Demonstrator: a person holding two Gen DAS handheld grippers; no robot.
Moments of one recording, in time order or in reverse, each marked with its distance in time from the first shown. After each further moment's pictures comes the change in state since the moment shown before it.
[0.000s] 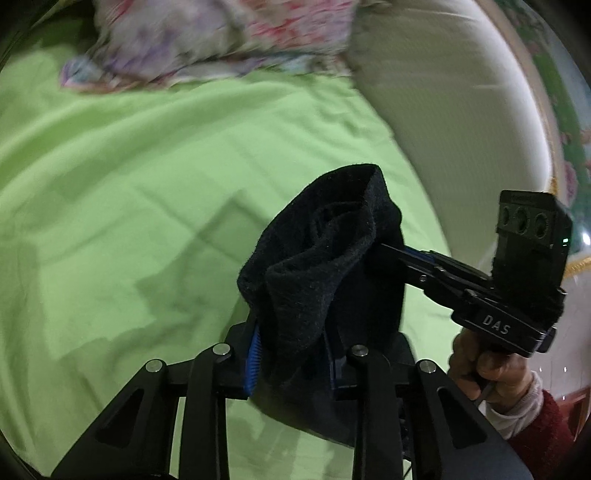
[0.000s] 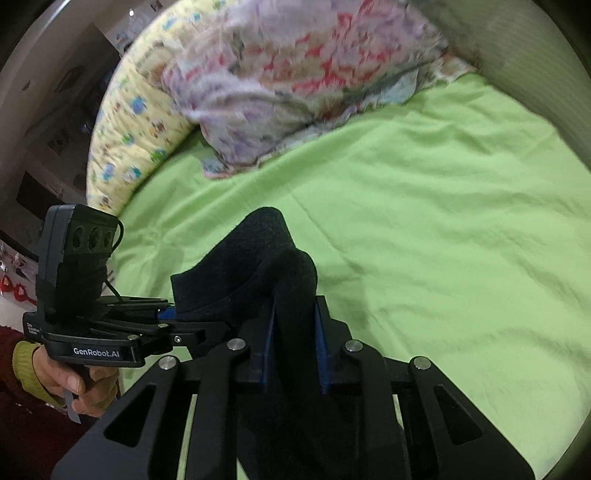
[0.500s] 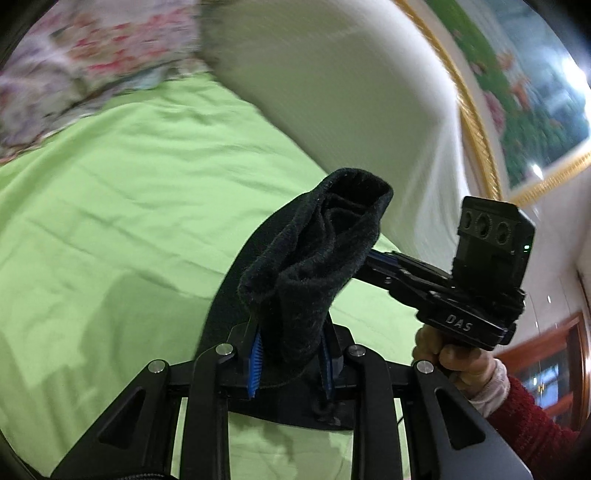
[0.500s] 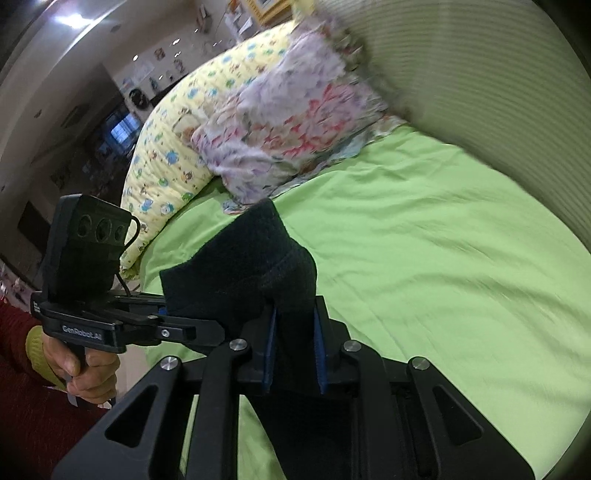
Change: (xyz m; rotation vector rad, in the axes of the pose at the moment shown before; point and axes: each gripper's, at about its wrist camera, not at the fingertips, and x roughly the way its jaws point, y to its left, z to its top) left arm -0.020 -0.133 -0.044 0.236 0.045 -0.169; right arm -0.136 -0.006 -0.077 0.048 -0.220 -0.040
